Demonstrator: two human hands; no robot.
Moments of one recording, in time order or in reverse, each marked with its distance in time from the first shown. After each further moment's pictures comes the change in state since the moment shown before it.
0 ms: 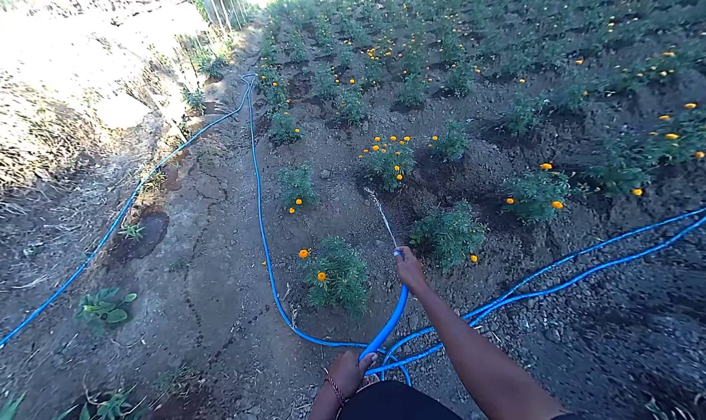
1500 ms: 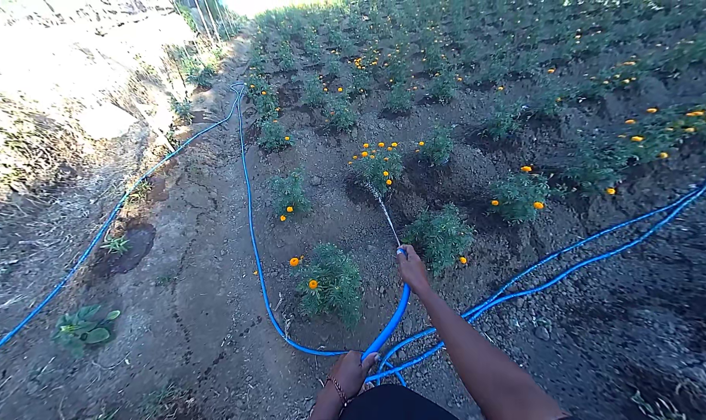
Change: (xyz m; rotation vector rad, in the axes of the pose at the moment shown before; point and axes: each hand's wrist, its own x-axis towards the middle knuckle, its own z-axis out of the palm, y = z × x) left_hand 0.014 0.029 -0.005 0.055 -0.042 0.030; right_hand 0.010 0.009 -0.030 0.070 0.103 -0.006
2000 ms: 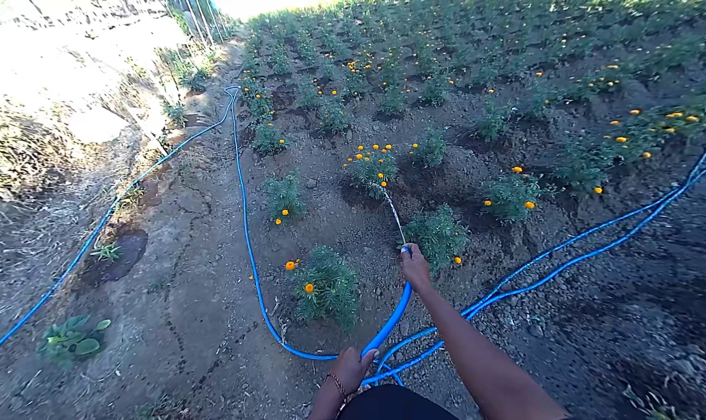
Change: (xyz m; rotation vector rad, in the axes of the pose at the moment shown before) left_hand 0.008 0.012 -0.010 0.030 -0.009 0.002; right_hand 0.005 0.000 -0.016 0.037 0.106 -0.004
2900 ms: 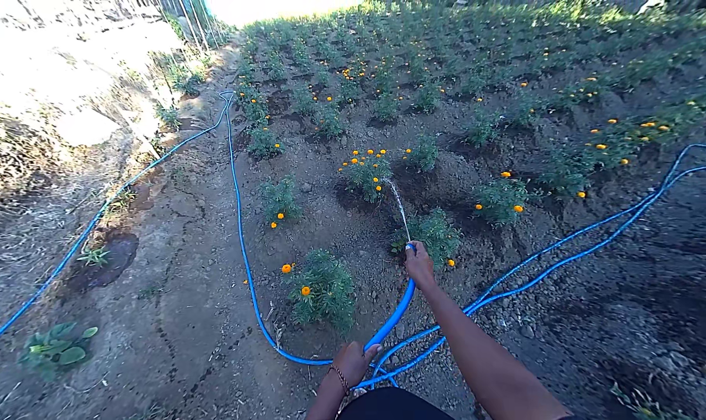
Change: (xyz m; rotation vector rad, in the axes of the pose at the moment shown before) left_hand 0.006 0.016 -0.007 0.033 -0.004 0.016; right_hand 0.002 -0.004 -0.019 -0.047 0.066 0.021
